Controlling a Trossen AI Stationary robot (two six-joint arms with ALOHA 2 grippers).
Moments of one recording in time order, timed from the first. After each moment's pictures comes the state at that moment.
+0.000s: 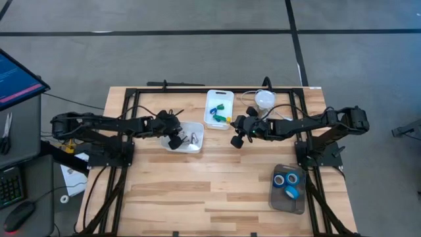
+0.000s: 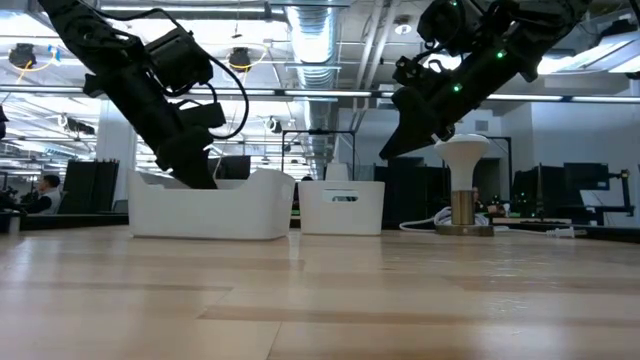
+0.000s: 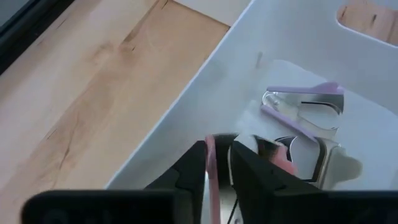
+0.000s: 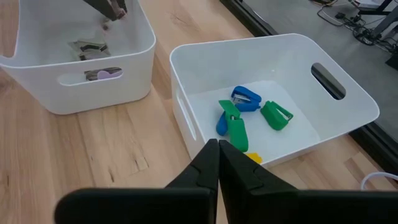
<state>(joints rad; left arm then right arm) 0.27 1.26 0.46 -0.03 -0.25 -0.12 -0.08 1.44 0.69 0.11 0.42 0.10</state>
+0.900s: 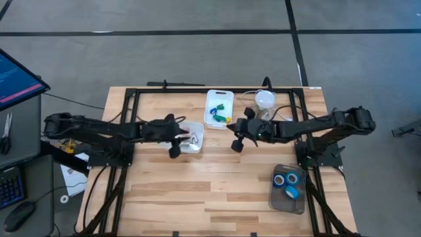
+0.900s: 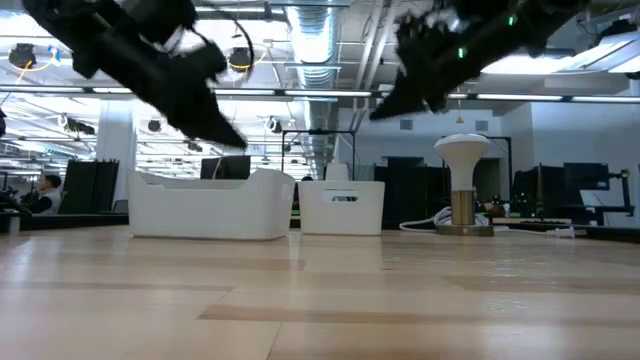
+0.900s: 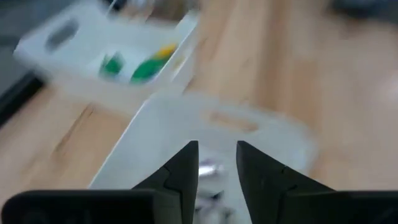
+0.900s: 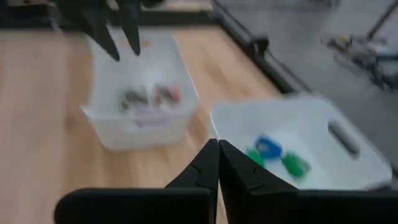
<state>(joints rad) 0.09 1.17 0.46 0.14 -0.20 -0.05 0.00 1.37 0.72 0.14 0.42 0.05</state>
